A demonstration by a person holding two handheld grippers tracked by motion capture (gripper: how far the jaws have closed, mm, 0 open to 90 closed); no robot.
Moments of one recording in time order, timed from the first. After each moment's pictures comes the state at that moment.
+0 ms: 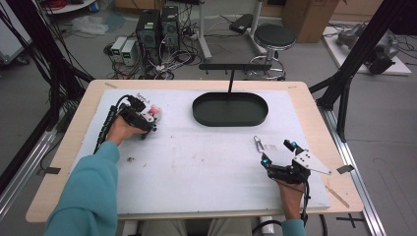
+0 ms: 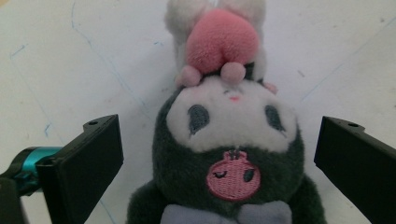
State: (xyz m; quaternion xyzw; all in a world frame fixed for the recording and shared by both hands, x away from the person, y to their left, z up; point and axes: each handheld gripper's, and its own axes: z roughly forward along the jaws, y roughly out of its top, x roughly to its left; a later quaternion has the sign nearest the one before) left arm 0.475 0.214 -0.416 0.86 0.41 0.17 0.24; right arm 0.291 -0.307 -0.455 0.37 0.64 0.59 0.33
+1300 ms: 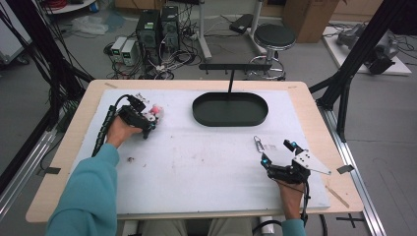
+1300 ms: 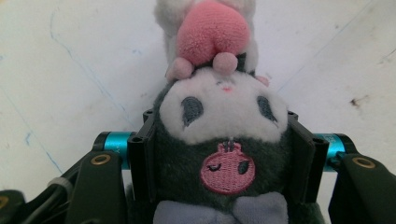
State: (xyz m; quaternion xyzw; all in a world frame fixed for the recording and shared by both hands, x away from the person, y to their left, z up) left arm 0.467 0.214 -0.406 0.87 0.39 0.15 0.27; right arm 0.291 -0.307 -0.455 0.37 0.64 0.58 0.33
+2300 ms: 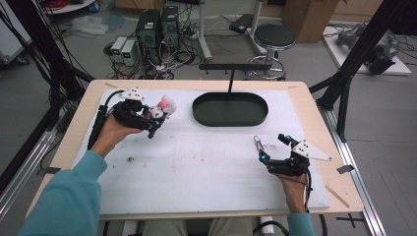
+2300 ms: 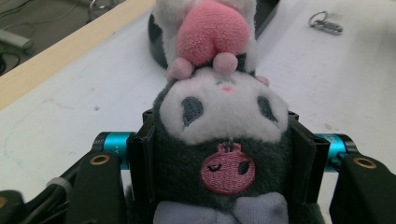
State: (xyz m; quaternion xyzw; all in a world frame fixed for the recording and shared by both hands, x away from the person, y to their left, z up) left arm 0.413 0.201 -0.345 0.85 0.26 0.12 0.45; right arm 0.308 -0.304 -0.431 0.34 0.68 0.60 0.26
